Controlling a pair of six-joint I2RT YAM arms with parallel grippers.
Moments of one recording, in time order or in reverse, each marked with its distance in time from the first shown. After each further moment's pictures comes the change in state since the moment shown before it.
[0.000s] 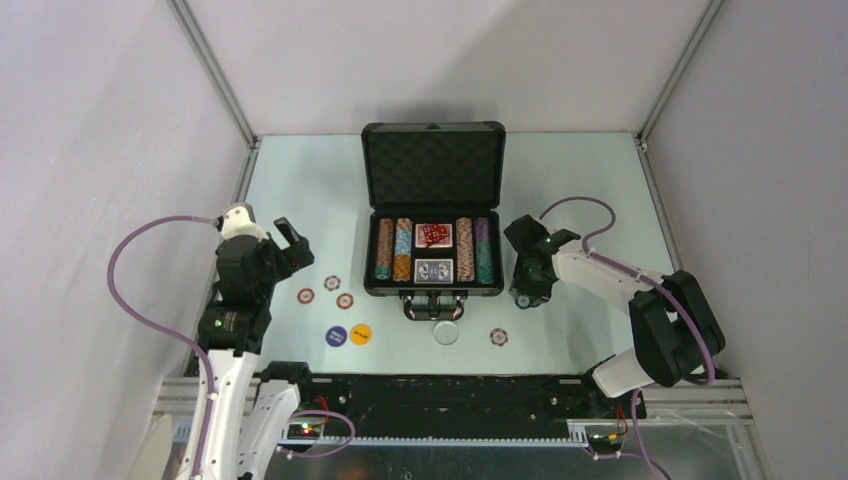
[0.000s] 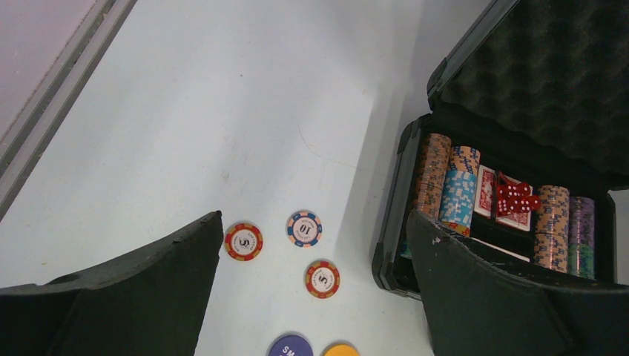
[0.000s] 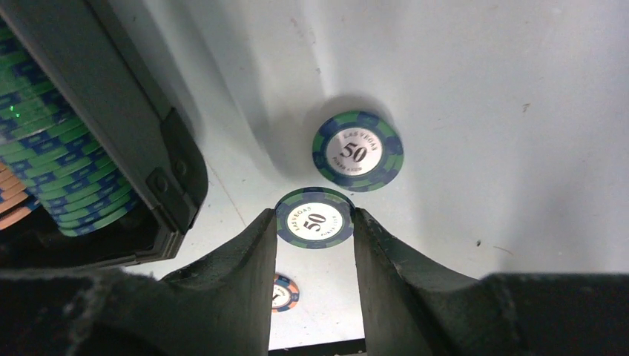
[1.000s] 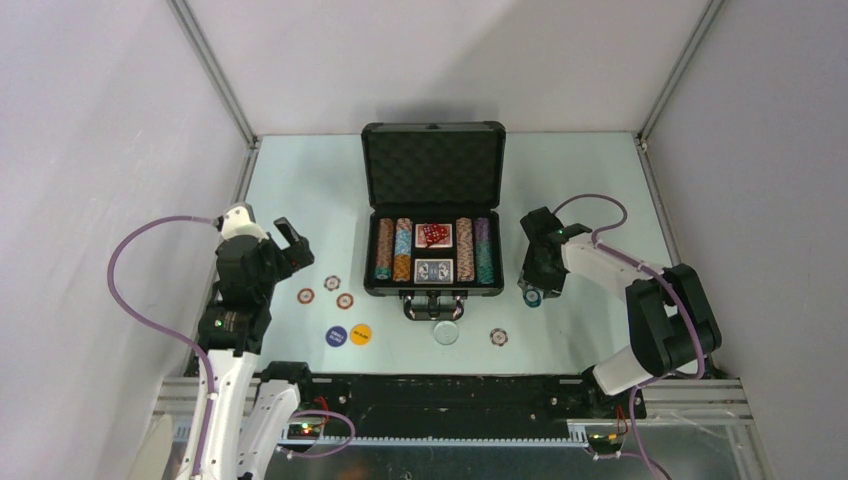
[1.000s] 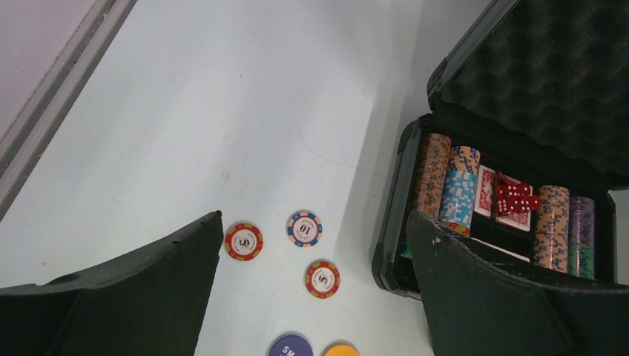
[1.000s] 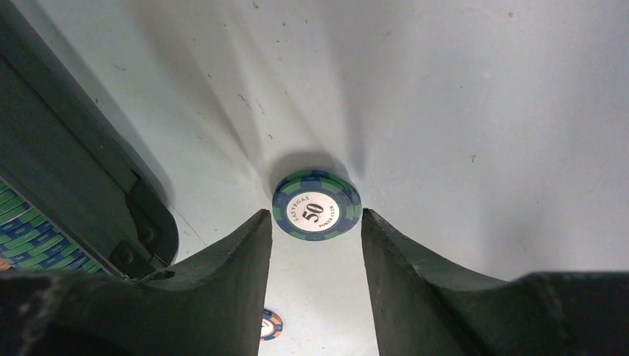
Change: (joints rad) left arm 0.000 0.000 0.000 0.000 0.000 0.000; right arm -0.146 0.037 0.000 0.042 -0.026 -0.080
